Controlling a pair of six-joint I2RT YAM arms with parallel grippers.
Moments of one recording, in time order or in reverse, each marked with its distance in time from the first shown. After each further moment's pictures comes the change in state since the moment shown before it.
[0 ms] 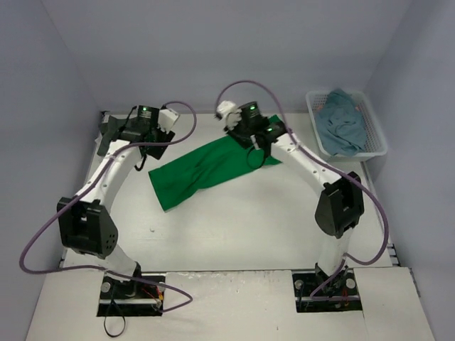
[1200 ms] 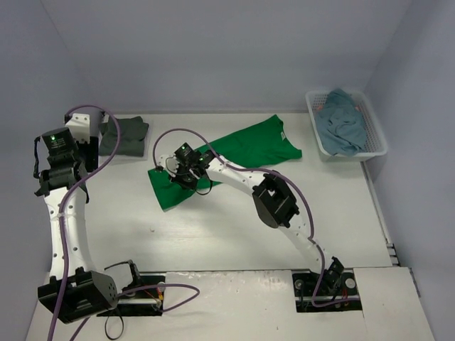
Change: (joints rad) left arm 0.535 -0.499 -0.224 0.037 0.077 -0.046; right arm 0.359 0.557 0.398 -0.097 -0.307 0.019
